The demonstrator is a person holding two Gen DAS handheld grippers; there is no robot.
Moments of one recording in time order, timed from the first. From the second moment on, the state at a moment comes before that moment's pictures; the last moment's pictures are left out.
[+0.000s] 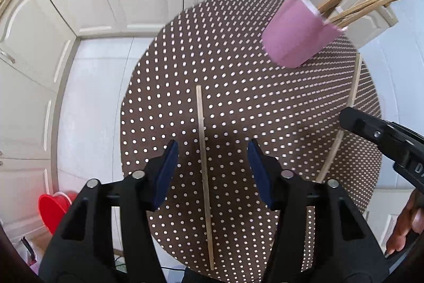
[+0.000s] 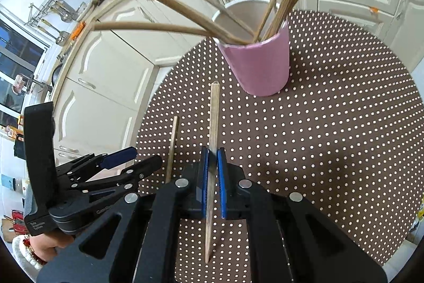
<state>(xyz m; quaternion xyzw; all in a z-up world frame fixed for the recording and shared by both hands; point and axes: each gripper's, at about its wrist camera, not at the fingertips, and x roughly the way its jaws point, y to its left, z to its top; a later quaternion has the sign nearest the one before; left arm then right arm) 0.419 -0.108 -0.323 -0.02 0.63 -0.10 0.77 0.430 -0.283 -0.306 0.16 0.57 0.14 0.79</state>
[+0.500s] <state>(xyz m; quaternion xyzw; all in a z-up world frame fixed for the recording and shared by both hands) 0.449 -0.120 -0.371 0.02 0.67 -0.08 0.74 0.457 -0.269 -0.344 0.17 0.62 0.16 0.75</state>
